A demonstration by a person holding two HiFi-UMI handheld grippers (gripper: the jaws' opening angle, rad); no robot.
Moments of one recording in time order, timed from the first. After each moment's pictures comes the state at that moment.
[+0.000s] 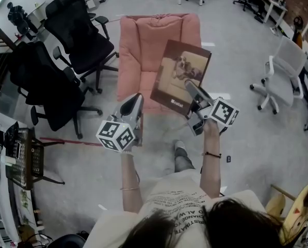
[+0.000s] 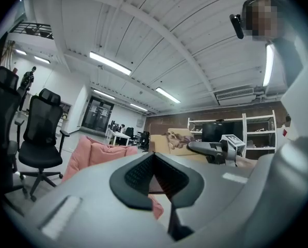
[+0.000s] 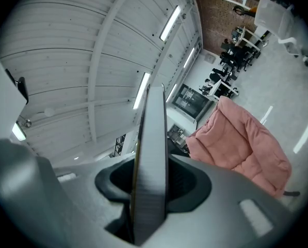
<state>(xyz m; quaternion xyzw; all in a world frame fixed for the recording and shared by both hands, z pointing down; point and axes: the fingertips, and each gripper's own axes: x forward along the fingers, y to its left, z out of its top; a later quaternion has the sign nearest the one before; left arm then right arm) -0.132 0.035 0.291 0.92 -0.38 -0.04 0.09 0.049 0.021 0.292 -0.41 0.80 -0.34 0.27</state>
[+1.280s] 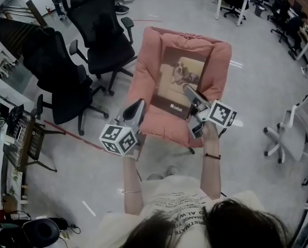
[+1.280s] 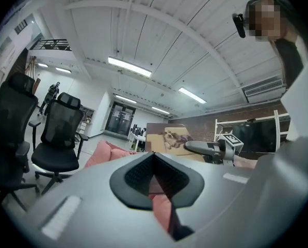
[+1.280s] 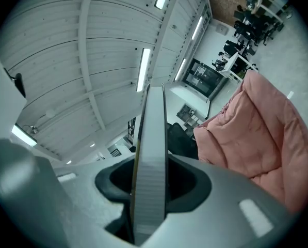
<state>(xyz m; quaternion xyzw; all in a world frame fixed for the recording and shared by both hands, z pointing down) -0.108 -0.164 0.297 0.86 -0.50 -0.05 0.10 0.051 -0.231 0.299 -0.30 0.85 -0.38 0.19</state>
